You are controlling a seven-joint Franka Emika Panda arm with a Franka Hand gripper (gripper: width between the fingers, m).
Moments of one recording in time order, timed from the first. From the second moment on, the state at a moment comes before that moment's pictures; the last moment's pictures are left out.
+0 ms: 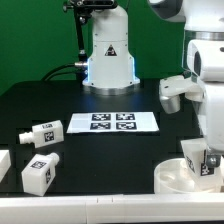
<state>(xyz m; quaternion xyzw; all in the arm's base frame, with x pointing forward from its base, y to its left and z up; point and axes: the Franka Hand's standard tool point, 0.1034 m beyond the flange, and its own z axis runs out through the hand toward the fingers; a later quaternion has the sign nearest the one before) 0.644 0.107 0.075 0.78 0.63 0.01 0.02</state>
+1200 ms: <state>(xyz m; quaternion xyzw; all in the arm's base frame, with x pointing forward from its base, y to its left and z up) 0.642 0.108 0.077 1.00 0.00 0.00 -0.03</state>
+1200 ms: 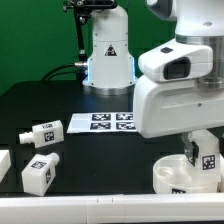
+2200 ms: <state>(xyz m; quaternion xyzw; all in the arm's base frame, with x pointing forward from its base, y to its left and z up) 0.637 0.110 0.071 0.75 -0.65 -0.02 -0.09</state>
